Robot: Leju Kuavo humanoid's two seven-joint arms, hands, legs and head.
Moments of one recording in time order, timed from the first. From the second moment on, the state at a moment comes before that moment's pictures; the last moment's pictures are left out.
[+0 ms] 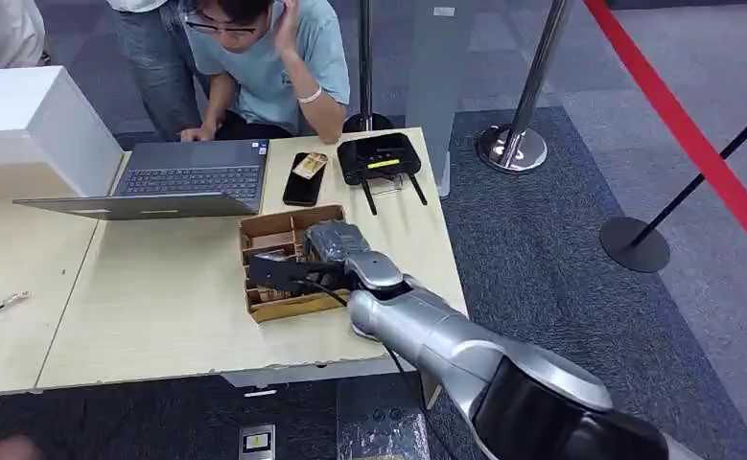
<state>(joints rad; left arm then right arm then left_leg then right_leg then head) -0.11 0.04 -1.11 -0.23 0.83 0.17 0.05 -0.93 0.25 1.06 -0.46 0.48 -0.14 0.20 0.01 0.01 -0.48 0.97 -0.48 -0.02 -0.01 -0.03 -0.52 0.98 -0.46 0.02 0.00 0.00</state>
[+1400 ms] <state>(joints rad) -0.11 0.04 -1.11 -0.23 0.84 0.17 0.05 -0.89 0.23 1.06 -0.48 0.49 -0.14 0.19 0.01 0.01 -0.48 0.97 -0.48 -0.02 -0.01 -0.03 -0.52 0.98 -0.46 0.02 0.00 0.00</state>
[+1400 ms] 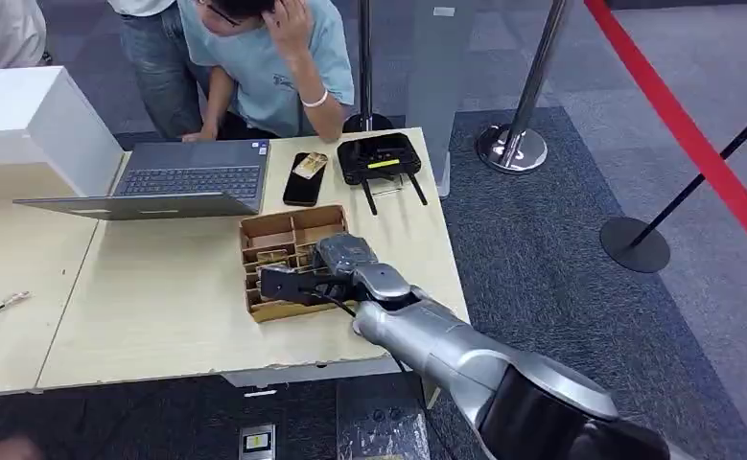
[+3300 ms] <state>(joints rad) -0.11 0.04 -1.11 -0.23 0.84 0.19 0.02 -1.08 0.20 1.01 -0.60 0.43 -0.18 0.21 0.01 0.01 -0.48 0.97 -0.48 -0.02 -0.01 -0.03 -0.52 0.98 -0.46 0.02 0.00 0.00</state>
